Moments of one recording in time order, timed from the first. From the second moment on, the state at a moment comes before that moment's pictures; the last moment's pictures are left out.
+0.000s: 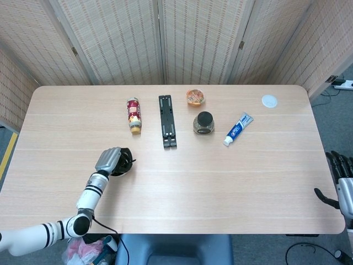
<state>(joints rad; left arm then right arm) -0.75 -1.60 -0.25 -1.40 0.80 0.88 0.17 0.04 -1.11 0.10 -1.50 -1.45 1.51 0.05</state>
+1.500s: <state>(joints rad) -0.76 -1.60 -0.25 -1.35 0.77 0.91 0.21 0.04 -1.12 0.10 -1.48 -1.45 1.51 0.07</state>
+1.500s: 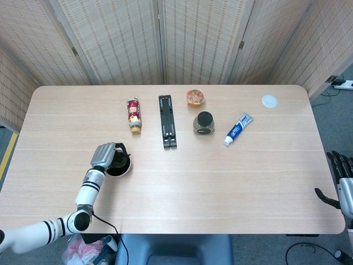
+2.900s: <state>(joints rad) -0.73 -1.59 -0.23 -1.39 0.79 0.91 0.22 0.04 -1.12 0.09 -1.48 -1.46 1.50 0.07</state>
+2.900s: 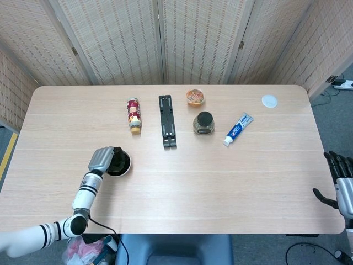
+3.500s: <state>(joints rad) -0.77 -1.67 -0.28 -1.29 0.77 0.92 0.24 0.03 -1.11 0.09 -1.48 -1.45 1.51 0.08</state>
